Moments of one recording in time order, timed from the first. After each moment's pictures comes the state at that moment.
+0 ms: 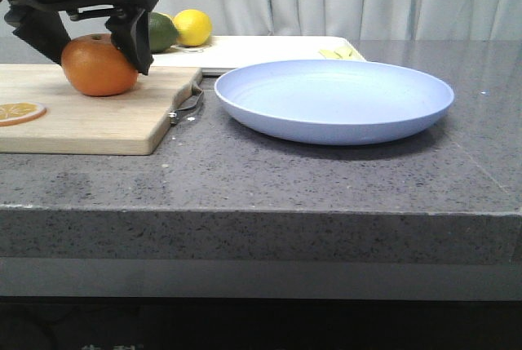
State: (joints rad) left arm -0.38 1.77 -1.48 0.06 0.82 -0.17; right arm 0.04 0.54 -0.47 0.10 0.09 -0.05
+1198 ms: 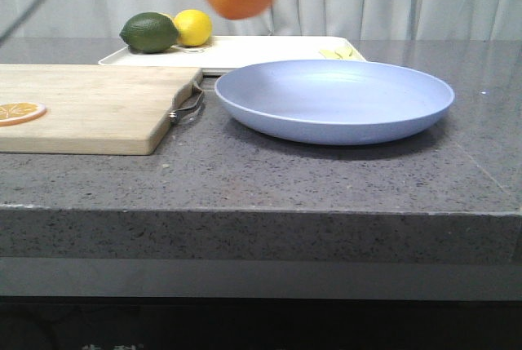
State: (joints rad) left arm -0.68 1.83 -1.72 0.04 0.72 -0.17; right arm 0.04 0.54 -0.47 0.10 0.09 -0.05
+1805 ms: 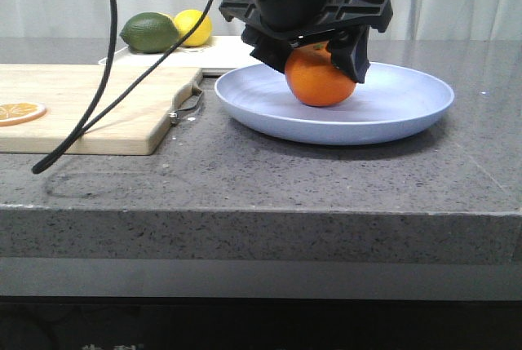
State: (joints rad) left arm -0.77 2.01 -1.72 0.04 0.58 -0.17; right arm 0.04 0.54 -0.47 0.10 0.09 -0.05
